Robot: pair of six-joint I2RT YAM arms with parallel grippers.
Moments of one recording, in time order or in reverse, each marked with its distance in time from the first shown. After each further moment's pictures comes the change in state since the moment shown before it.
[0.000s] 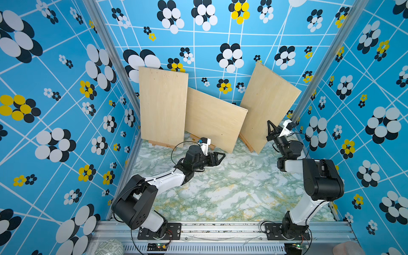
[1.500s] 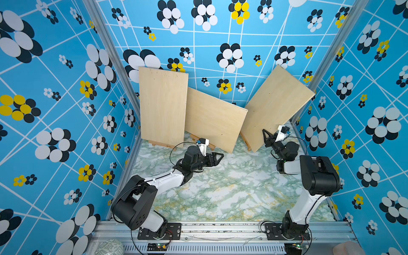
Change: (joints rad) left arm 0.015 -0.008 -0.020 0.007 0.000 -0.008; right arm -0.021 0.074 -0.034 -0.141 -0.043 -0.005
